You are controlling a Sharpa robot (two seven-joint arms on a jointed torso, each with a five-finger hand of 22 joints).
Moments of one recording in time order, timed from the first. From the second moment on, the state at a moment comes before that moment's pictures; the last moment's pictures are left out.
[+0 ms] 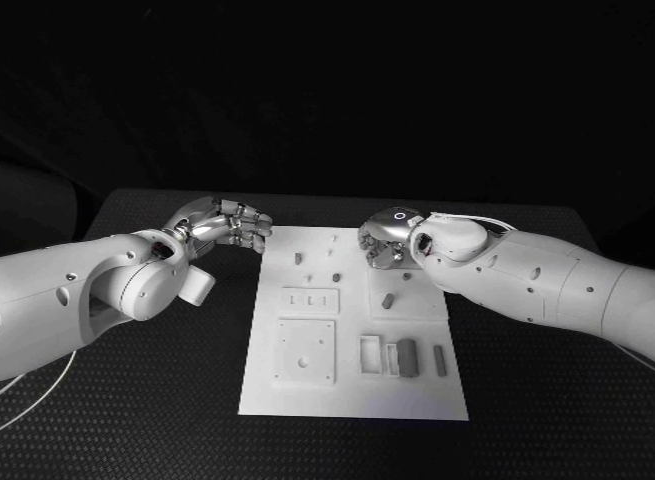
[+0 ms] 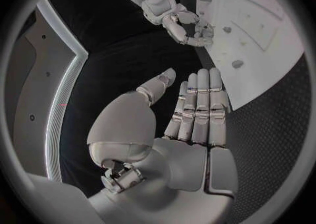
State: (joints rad) left arm 1.36 -0.89 -0.16 1.47 -0.27 -0.23 0.20; left_hand 1.08 -0.06 0.55 -0.29 0.10 0.81 0.17 0.44 0.38 1.12 0.12 0.19 0.16 1.05 0.07 0.41 0.75 0.07 1.00 -0.01 0.22 0.84; right arm 1.27 -0.51 -0.12 1.04 -1.78 -0.21 0.01; right_hand 1.09 -0.14 0.54 -0.28 0.42 0.85 0.16 0.38 0.41 1.11 0.12 0.08 0.25 1.16 0.02 1.02 0.76 0.21 1.05 0.04 0.85 1.31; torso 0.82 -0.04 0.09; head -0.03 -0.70
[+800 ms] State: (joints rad) left arm 1.37 -0.90 -0.16 1.47 -0.27 -0.22 0.19; left_hand 1.08 -0.06 0.54 -0.29 0.10 0.82 0.17 0.43 0.38 1.12 0.12 0.19 0.17 1.05 0.07 0.40 0.75 0.07 1.00 -0.01 0.22 0.84; right arm 1.27 -0.53 -0.12 1.10 -1.88 -0.23 -0.06; right_hand 1.09 -0.17 0.54 -0.27 0.42 0.85 0.14 0.38 0.43 1.11 0.12 0.08 0.31 1.24 0.00 1.14 0.77 0.16 1.11 -0.01 0.97 1.31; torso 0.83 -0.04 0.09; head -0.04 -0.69
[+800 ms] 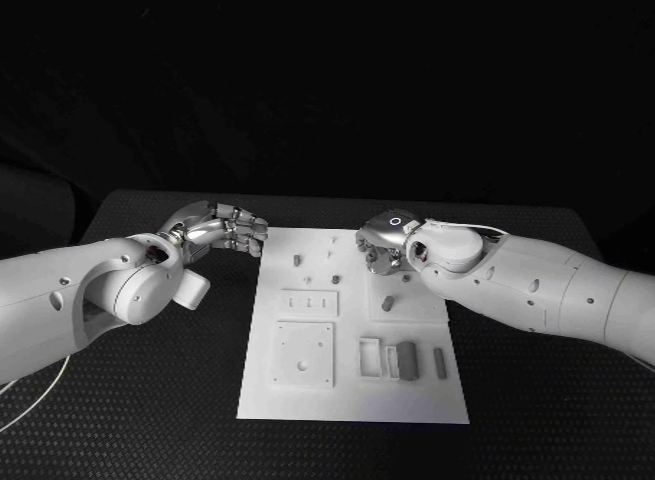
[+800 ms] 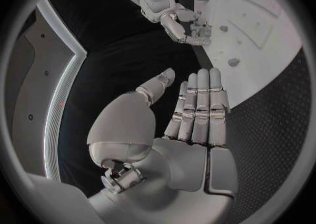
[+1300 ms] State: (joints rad) left arm 1.37 -0.90 -0.16 1.47 -0.27 -0.22 0.19; left_hand 1.08 -0.06 0.54 -0.29 0.10 0.82 0.17 0.43 0.38 1.12 0.12 0.19 0.17 1.05 0.07 0.40 0.75 0.06 1.00 -0.01 0.21 0.84; right arm 1.27 -0.54 -0.12 1.12 -1.91 -0.24 -0.08; right_hand 1.09 -0.17 0.55 -0.27 0.42 0.86 0.14 0.38 0.43 1.13 0.11 0.08 0.33 1.24 0.00 1.15 0.76 0.16 1.12 -0.02 0.98 1.31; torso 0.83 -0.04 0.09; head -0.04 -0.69
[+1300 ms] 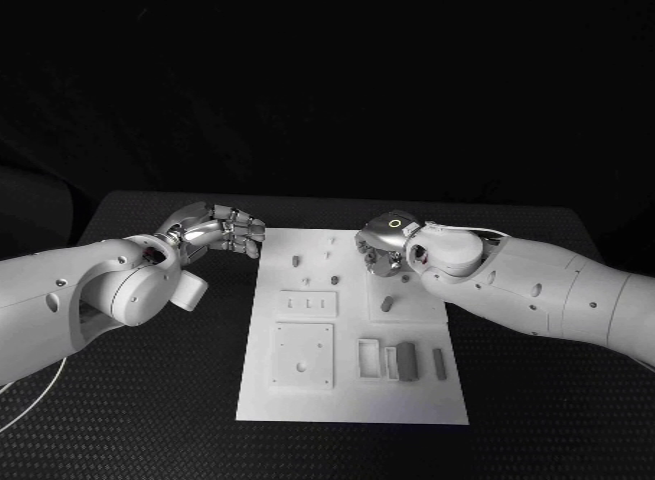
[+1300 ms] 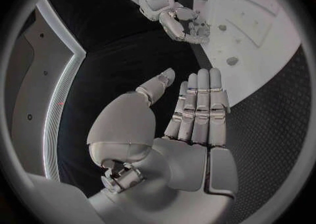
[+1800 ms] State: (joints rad) left arm 1.37 -0.90 -0.16 1.47 -0.27 -0.22 0.18; left_hand 1.08 -0.07 0.54 -0.29 0.10 0.82 0.17 0.43 0.38 1.12 0.12 0.19 0.17 1.05 0.07 0.40 0.75 0.06 1.00 -0.01 0.21 0.84; right arm 1.27 -0.55 -0.12 1.14 -1.93 -0.24 -0.09; right_hand 1.10 -0.16 0.56 -0.28 0.42 0.87 0.14 0.38 0.44 1.13 0.11 0.08 0.33 1.24 0.00 1.15 0.76 0.16 1.11 -0.02 0.98 1.31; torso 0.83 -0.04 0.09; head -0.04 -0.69
